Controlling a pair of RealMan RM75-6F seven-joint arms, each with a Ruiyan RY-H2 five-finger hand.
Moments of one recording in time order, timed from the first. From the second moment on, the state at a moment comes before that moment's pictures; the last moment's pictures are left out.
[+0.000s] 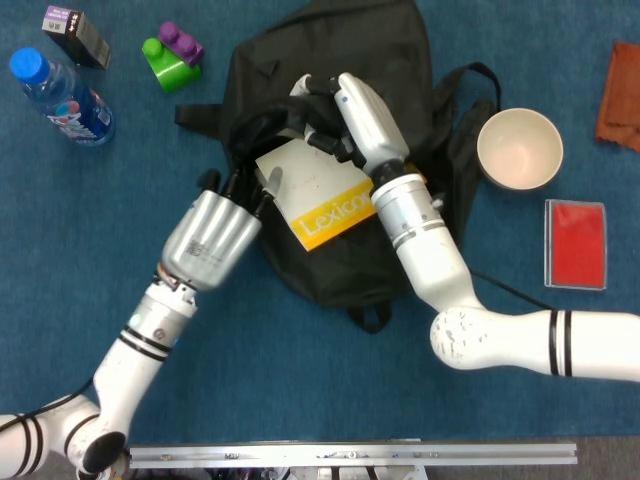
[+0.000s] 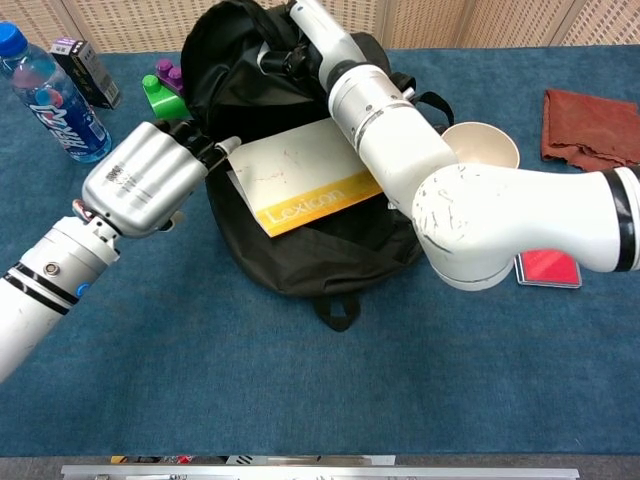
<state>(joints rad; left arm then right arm) -0.51 -1.64 0.00 -1.50 1.51 1.32 1.05 0.99 -1.88 0.56 -1.56 -0.67 1.08 -0.14</state>
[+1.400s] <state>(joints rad) -0.33 -1.35 -0.11 -1.60 1.28 1.43 0.75 0.99 -1.57 0.32 -1.77 -0.56 0.80 -0.26</state>
